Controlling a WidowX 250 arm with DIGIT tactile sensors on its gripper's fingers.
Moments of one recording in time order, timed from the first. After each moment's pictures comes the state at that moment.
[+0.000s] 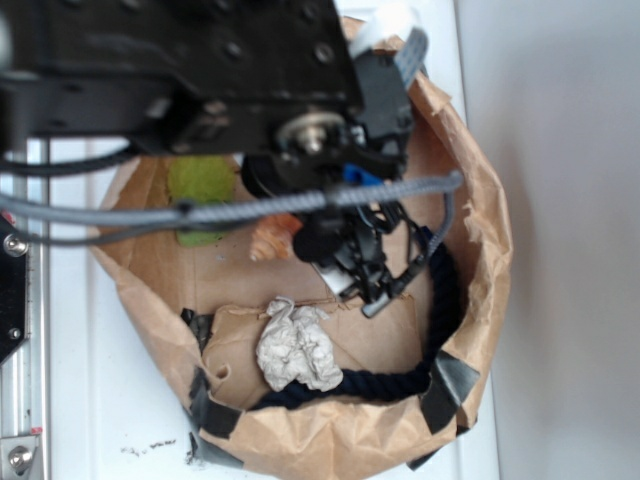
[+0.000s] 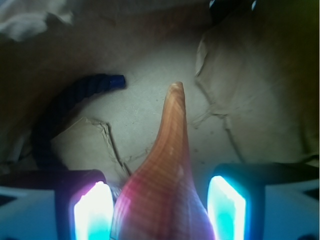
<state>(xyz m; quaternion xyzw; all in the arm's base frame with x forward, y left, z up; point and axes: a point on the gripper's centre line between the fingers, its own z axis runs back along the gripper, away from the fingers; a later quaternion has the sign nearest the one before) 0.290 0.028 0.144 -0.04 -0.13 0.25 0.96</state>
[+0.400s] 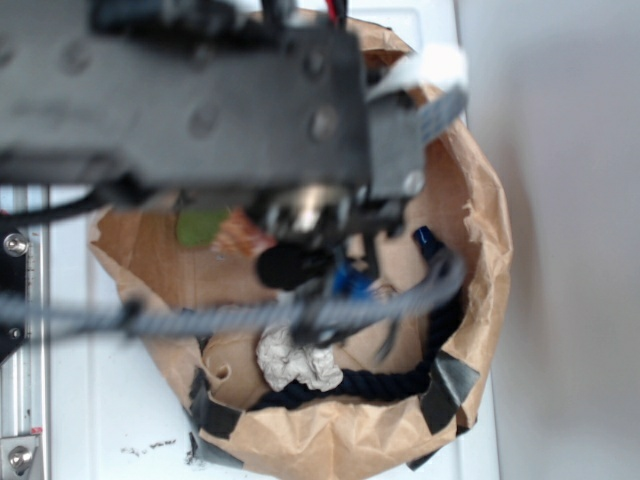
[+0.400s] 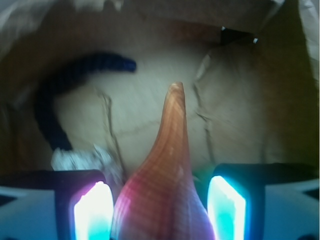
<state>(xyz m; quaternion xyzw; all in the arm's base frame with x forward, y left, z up) 0.274 0.015 0.164 0.04 -0.10 0.11 0.99</state>
